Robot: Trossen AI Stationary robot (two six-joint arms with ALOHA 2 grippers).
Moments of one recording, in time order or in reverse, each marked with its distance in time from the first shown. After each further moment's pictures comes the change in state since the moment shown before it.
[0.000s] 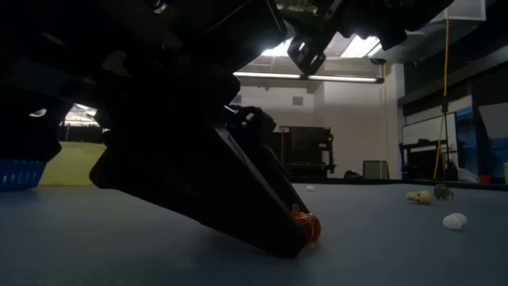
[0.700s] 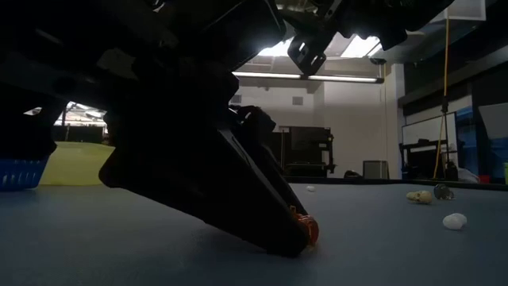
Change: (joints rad) left arm 0.000 0.000 0.000 0.000 -0.004 0.000; right arm 0.000 0.000 0.000 -0.002 0.000 0.000
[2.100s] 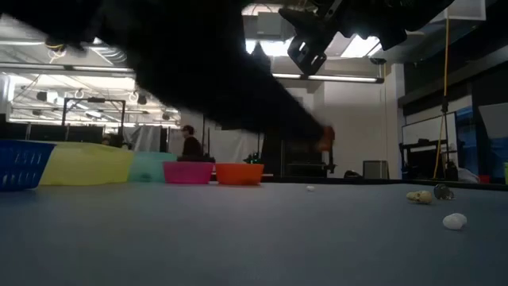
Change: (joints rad) left arm 0.002 -0.112 -0.002 -0.038 -0.035 -0.001; right arm 0.000 0.000 0.000 0.000 -0.009 0.002
